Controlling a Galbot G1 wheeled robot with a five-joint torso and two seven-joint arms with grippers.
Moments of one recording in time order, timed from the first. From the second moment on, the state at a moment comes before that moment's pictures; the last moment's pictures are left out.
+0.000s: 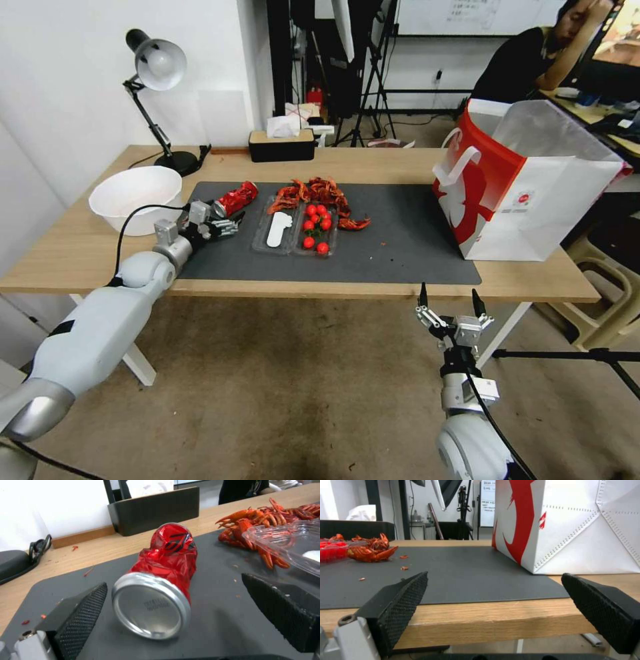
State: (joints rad) left arm 0.58 -0.90 -0.01 -1.17 -0.70 -0.07 0.29; right arm -1.51 1.31 0.37 1.87 0.10 0.32 0.38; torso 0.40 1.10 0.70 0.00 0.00
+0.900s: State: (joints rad) left arm 0.53 -0.91 0.01 -1.13 -0.66 -0.10 0.30; right arm -1.51 1.31 0.38 1.87 0.10 0.33 0.38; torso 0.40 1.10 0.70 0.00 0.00
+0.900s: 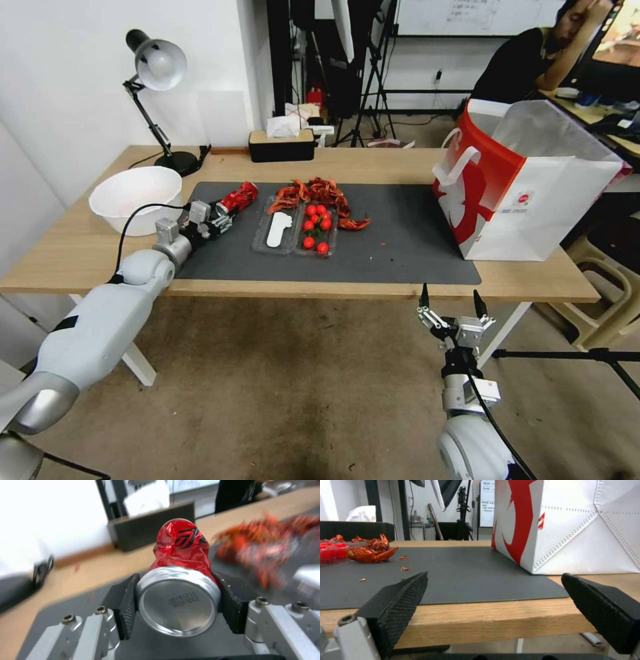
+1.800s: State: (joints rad) left arm 0.04 -1.10 0.44 -1.21 -0.83 -0.07 0.27; right arm -1.52 1.31 0.39 1.88 0.10 0.33 0.38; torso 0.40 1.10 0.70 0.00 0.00
